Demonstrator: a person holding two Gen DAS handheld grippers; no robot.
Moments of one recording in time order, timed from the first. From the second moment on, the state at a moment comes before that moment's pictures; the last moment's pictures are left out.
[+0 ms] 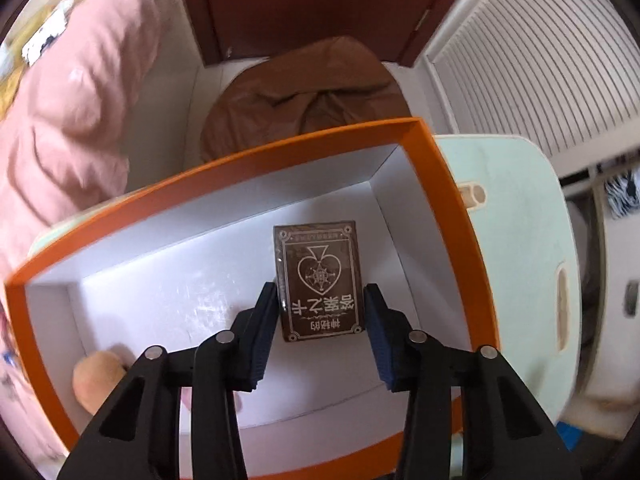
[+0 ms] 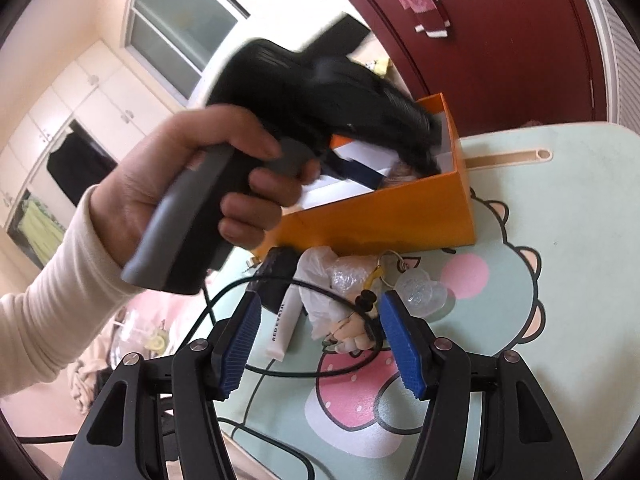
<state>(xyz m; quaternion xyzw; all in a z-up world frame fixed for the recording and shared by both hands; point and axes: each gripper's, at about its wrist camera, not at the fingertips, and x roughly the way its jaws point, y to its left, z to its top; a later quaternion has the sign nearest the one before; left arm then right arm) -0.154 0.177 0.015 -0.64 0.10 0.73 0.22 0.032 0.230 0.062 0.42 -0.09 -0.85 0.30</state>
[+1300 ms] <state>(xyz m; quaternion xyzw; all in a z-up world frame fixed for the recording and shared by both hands) 0.043 -0.015 0.020 -0.53 0.00 0.83 0.18 0.021 0.223 0.048 0.45 -0.08 -0.85 0.28</state>
